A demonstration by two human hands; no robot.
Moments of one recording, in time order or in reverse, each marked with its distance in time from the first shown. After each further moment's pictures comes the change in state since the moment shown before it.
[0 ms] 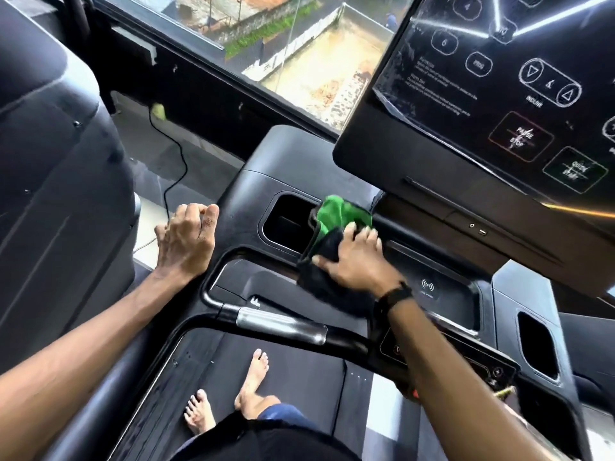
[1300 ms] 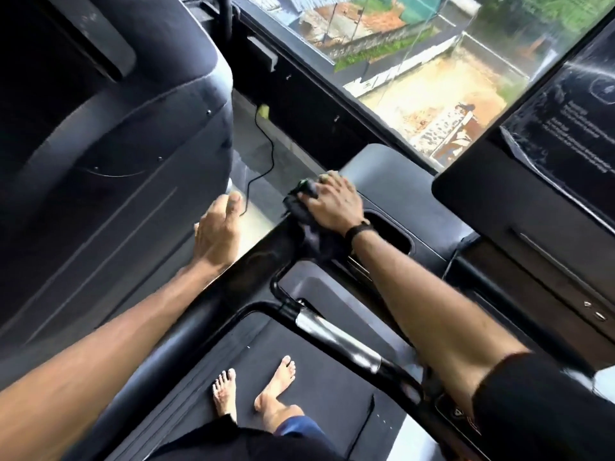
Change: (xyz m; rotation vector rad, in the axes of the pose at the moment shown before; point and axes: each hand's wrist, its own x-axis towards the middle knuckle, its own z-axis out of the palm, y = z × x) left_hand -0.029 -0.025 -0.059 -0.300 0.231 -0.305; right_hand 0.126 -0.163 0.006 -0.166 0.406 -0.675
